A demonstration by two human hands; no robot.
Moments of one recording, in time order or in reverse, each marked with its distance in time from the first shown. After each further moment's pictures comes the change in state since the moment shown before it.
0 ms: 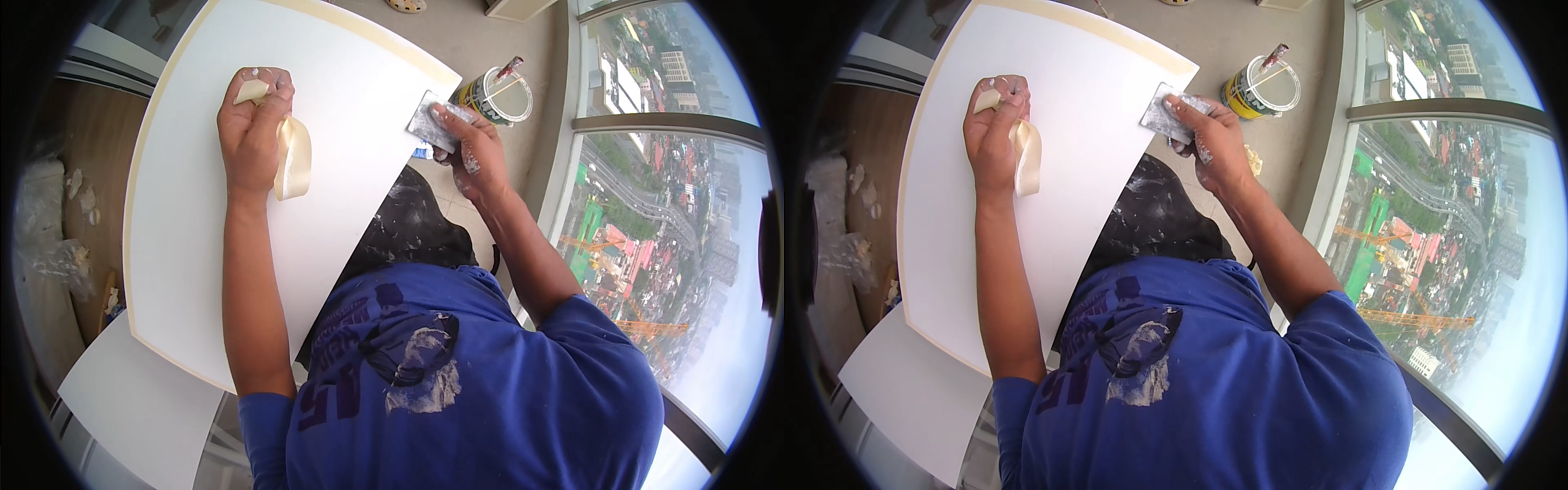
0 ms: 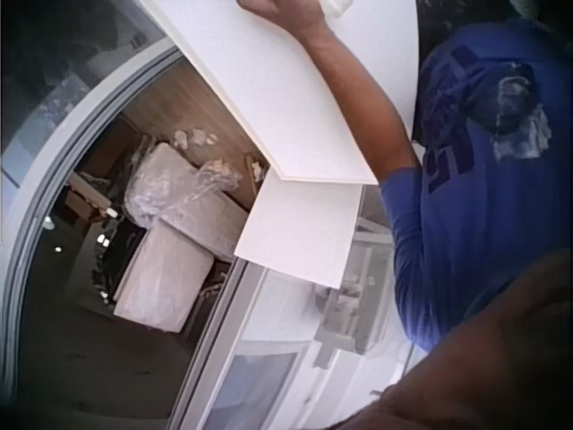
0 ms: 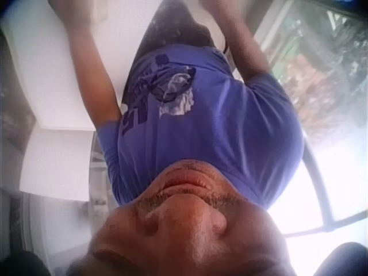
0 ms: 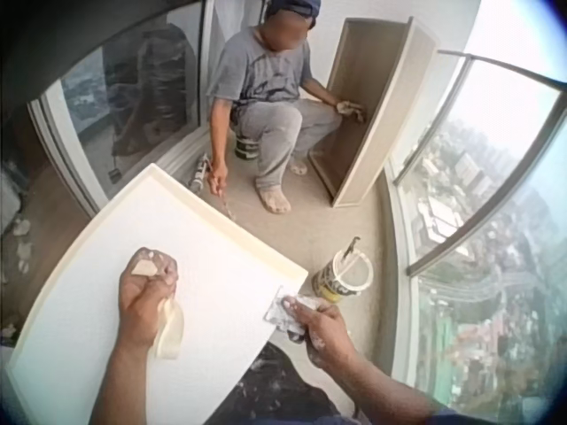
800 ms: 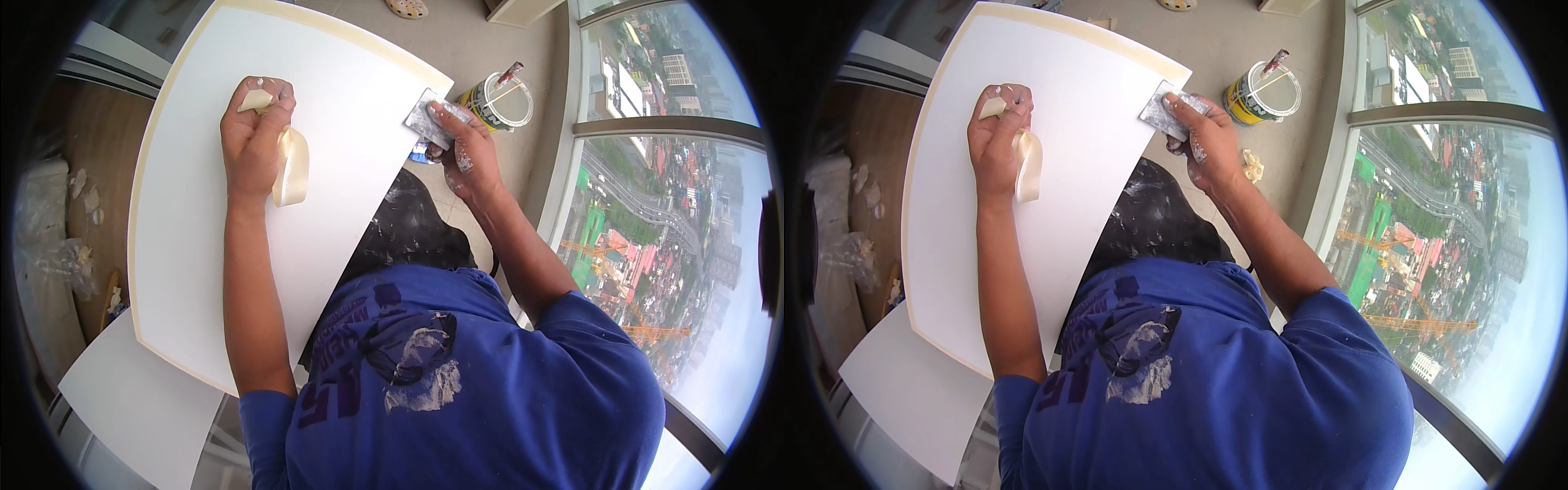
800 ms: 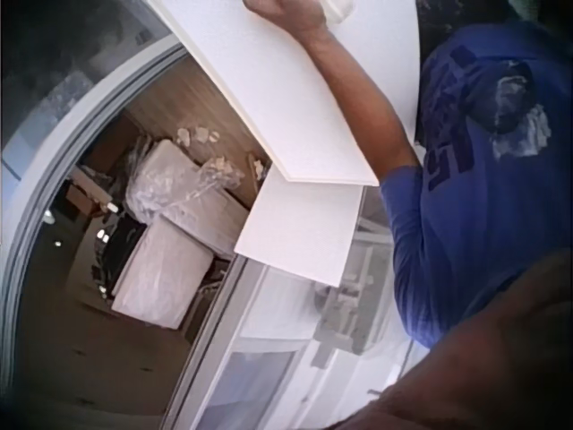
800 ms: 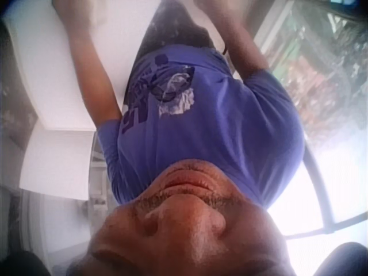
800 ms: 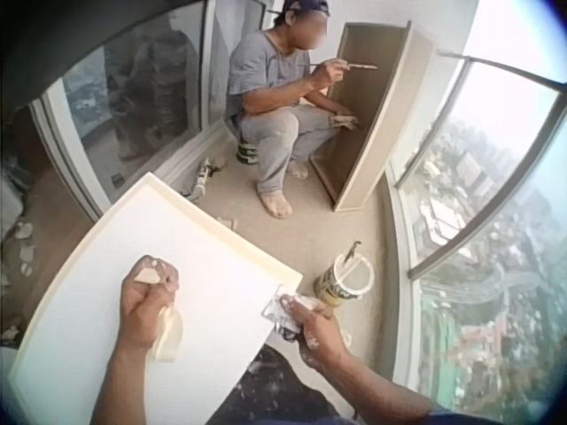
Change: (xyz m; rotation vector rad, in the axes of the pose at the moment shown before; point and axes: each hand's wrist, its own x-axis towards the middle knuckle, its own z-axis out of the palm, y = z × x) left_hand -0.002 0.008 0.002 0.053 -0.013 -0.059; right_hand 0.006 0.006 0.007 0.091 0.049 0.021
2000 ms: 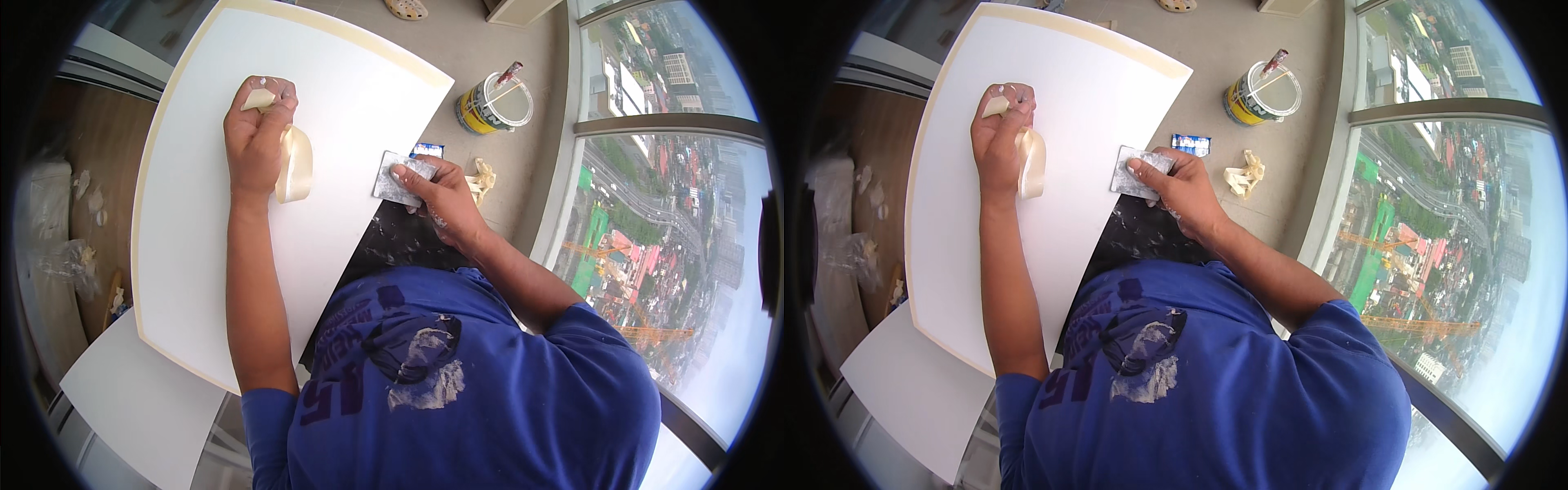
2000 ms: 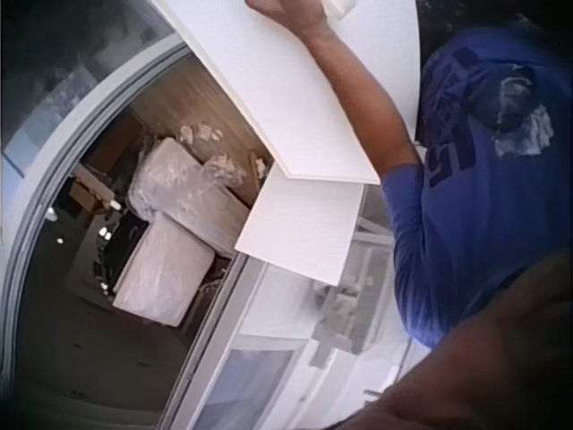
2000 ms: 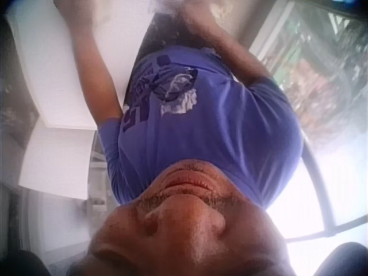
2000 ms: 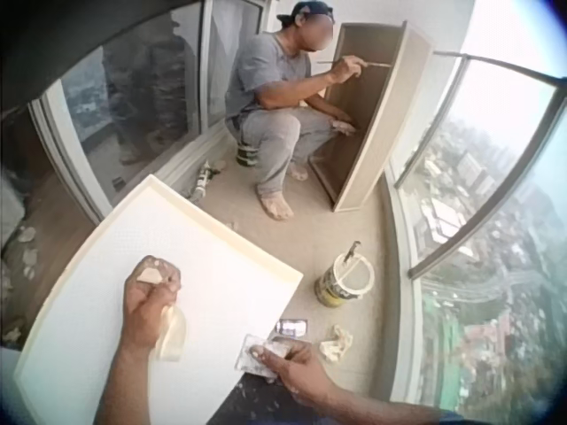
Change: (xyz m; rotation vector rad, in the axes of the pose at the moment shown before) left_hand 0.000 -0.001 0.002 -0.027 0.015 0.011; right_hand -0.056 0.028 0.012 -0.243 -0.063 0.103
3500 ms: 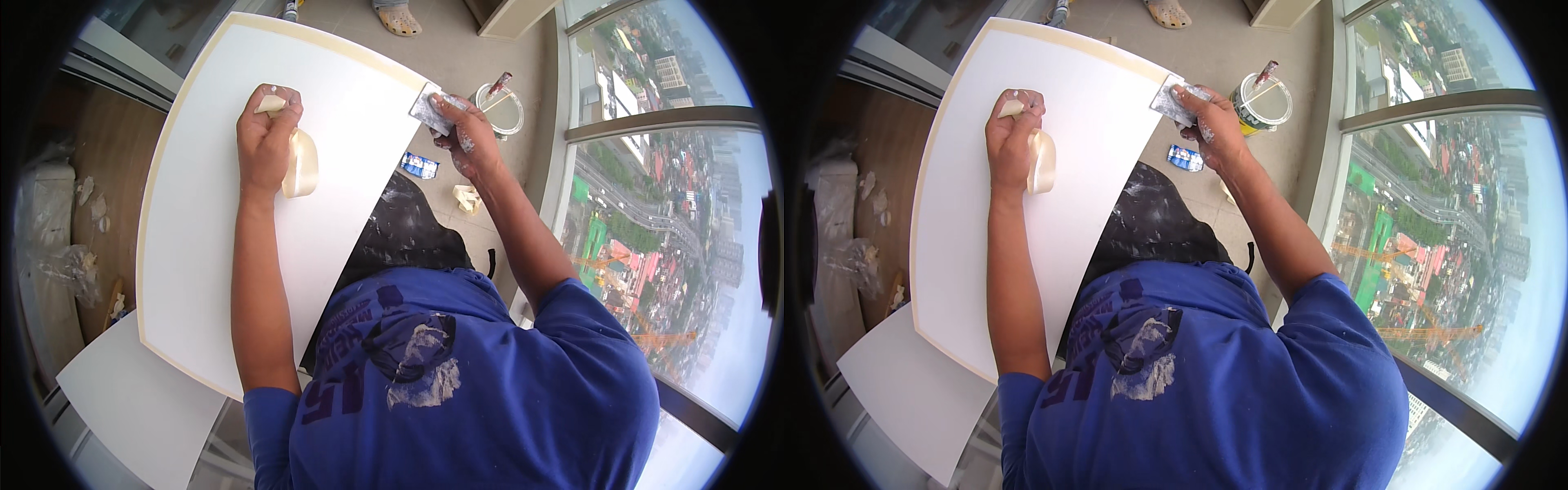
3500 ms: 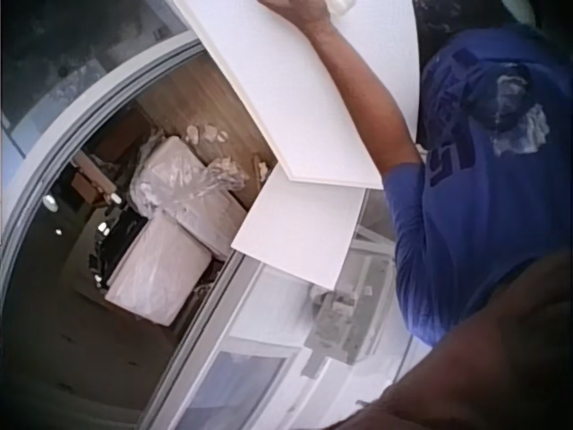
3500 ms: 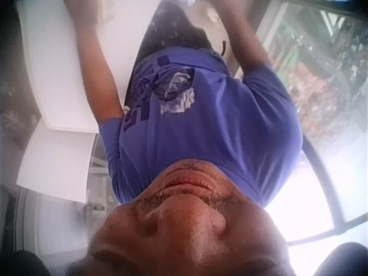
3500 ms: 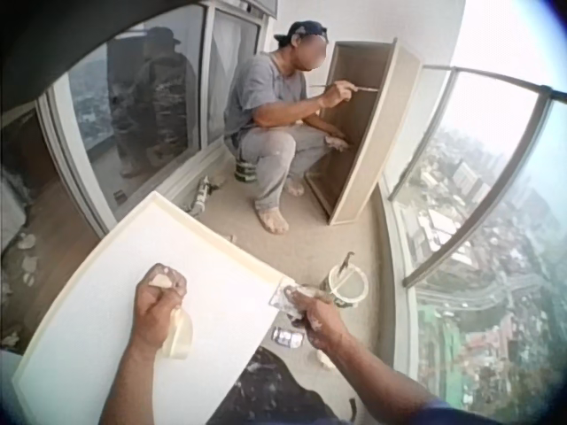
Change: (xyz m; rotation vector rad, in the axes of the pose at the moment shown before) left_hand -0.001 -0.004 -0.004 0.055 -0.009 0.027; right_hand 0.070 -0.052 -0.043 0.087 0.042 -0.112
